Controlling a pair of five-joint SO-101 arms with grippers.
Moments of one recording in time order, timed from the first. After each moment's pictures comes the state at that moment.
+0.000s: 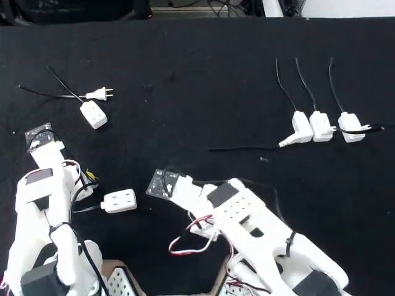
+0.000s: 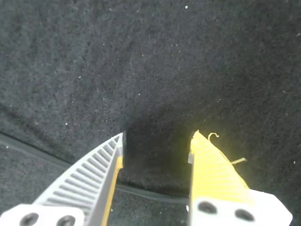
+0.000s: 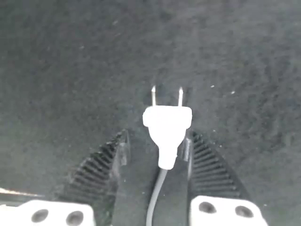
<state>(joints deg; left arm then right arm) -27.4 -29.8 64.3 46.7 2.2 -35.9 -33.7 69.3 59.3 33.2</state>
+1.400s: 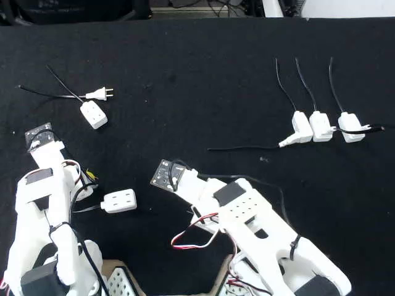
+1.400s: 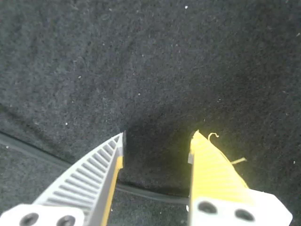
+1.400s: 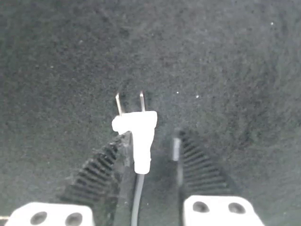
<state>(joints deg) -27.4 -29.8 64.3 46.7 2.2 -32.3 -34.9 70.5 54.7 33.5</state>
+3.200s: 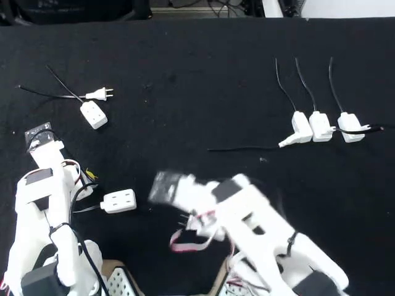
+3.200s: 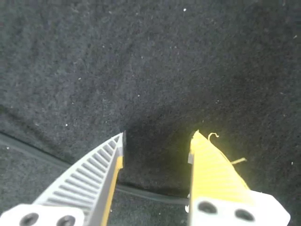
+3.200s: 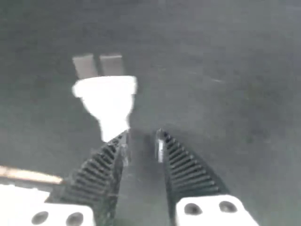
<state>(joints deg) -27.4 -30.3 64.4 46.7 2.2 -33.5 -33.8 68.4 62.5 42.2</state>
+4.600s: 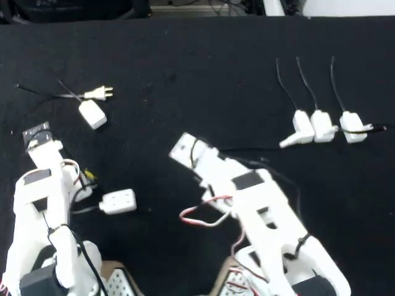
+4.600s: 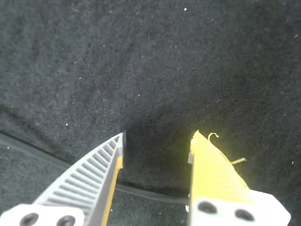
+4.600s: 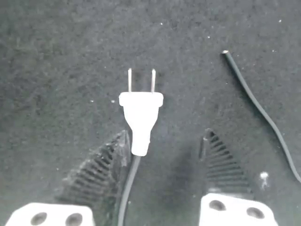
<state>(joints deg) -27.4 -30.3 64.4 46.7 2.2 -18.8 -33.7 68.2 46.1 38.5</state>
